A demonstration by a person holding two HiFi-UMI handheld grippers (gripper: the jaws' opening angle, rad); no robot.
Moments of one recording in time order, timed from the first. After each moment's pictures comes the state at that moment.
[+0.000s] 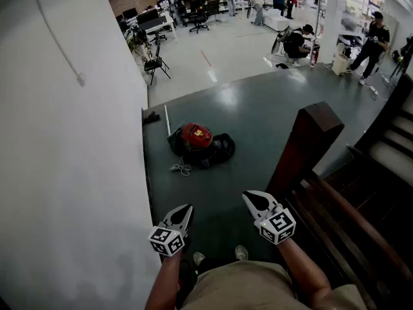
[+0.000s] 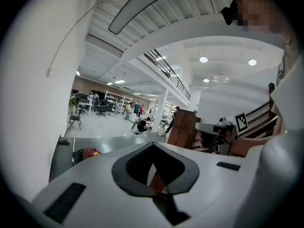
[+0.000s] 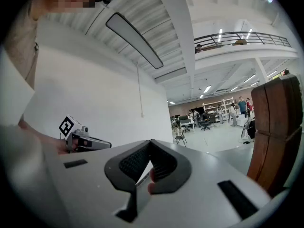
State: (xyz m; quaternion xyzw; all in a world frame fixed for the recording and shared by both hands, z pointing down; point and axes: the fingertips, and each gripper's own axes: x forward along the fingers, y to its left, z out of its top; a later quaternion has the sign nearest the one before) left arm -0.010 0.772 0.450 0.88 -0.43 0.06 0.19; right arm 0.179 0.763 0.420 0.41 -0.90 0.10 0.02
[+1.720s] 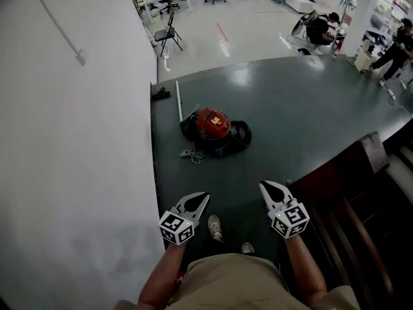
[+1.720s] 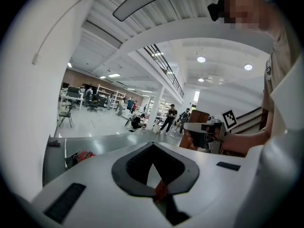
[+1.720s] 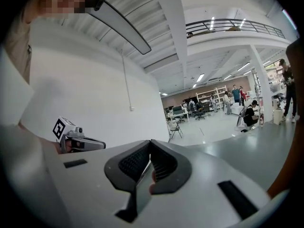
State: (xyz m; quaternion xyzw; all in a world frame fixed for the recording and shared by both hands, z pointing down) left arm -0.071 0.571 0.468 0.91 -0.37 0.06 0.19; right arm 0.106 0.549 0.450 0.44 -0.88 0.16 0.04
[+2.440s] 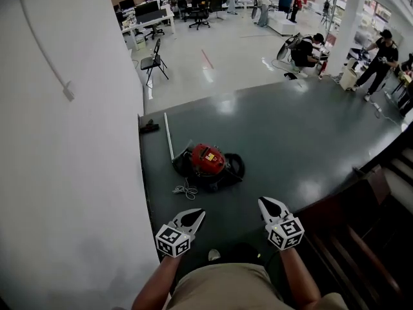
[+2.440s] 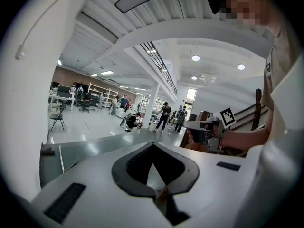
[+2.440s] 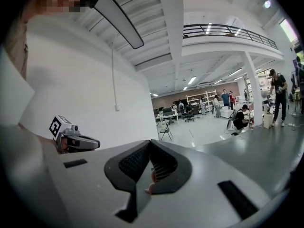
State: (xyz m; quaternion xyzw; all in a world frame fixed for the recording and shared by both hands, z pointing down) left arm -0.133 0.424 0.475 0.92 -0.33 0.08 0.18; right arm 0.064 0.414 0.456 0.50 -0.85 0.15 0.05
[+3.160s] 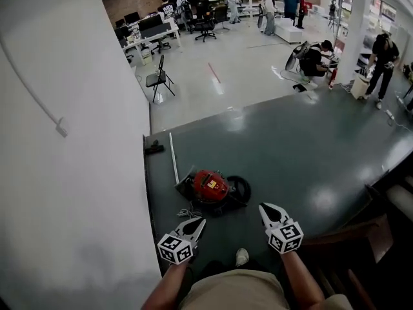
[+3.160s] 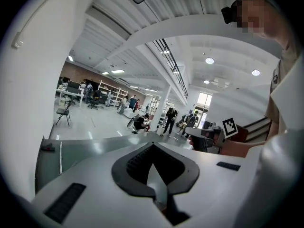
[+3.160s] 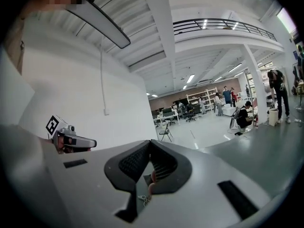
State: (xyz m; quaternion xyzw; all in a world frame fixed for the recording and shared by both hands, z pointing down) left arm -0.067 0.257 0.474 0.90 -0.37 0.06 0.22; right arm 0.139 0.234 0.468 0.49 -0.85 0.16 0.04
